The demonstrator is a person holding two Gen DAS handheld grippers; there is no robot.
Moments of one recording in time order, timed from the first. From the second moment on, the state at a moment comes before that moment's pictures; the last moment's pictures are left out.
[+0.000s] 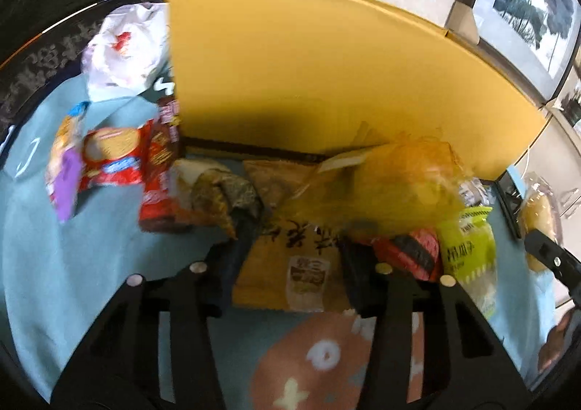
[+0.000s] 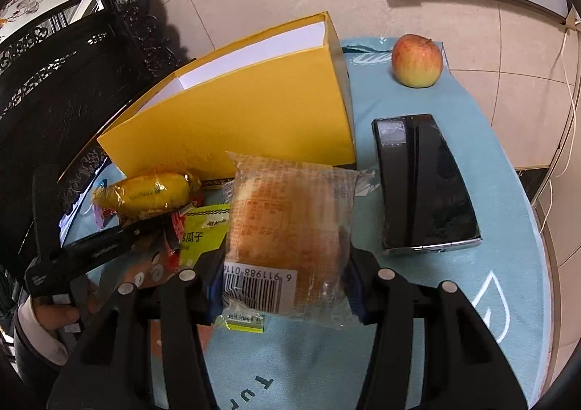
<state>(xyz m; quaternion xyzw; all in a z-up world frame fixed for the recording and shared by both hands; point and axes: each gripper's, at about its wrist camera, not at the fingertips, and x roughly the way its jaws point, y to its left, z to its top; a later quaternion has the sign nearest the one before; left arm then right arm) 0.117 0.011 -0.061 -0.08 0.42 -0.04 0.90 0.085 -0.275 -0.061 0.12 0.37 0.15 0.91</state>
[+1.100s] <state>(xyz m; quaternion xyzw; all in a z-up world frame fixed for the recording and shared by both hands) 0.058 0.010 -0.054 -0.01 0.42 -0.02 0.91 0.077 -0.269 -0.057 0.11 0.35 0.18 0.91</state>
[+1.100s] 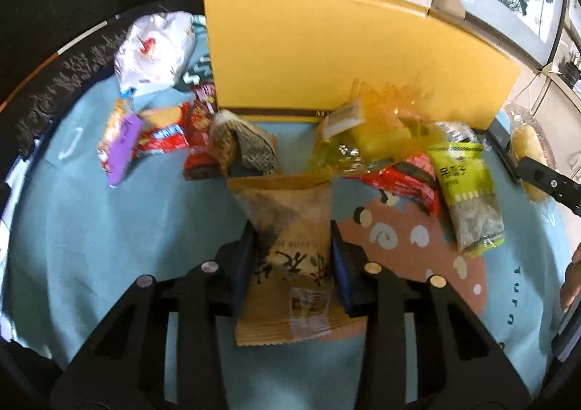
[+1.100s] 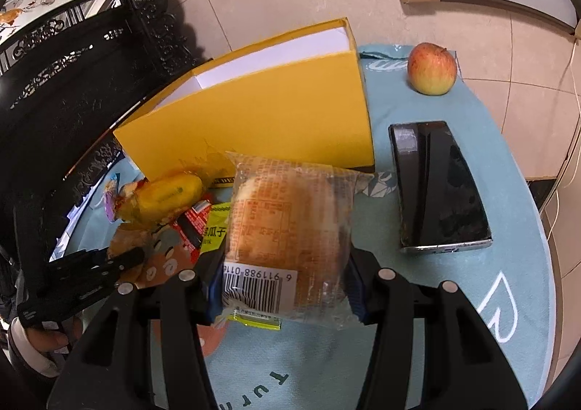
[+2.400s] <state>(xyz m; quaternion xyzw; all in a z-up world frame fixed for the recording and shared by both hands) 0.214 -0.017 0.074 -0.08 0.30 -0.04 0.95 0.199 -0.254 0.032 0.16 0.28 0.13 0.94</state>
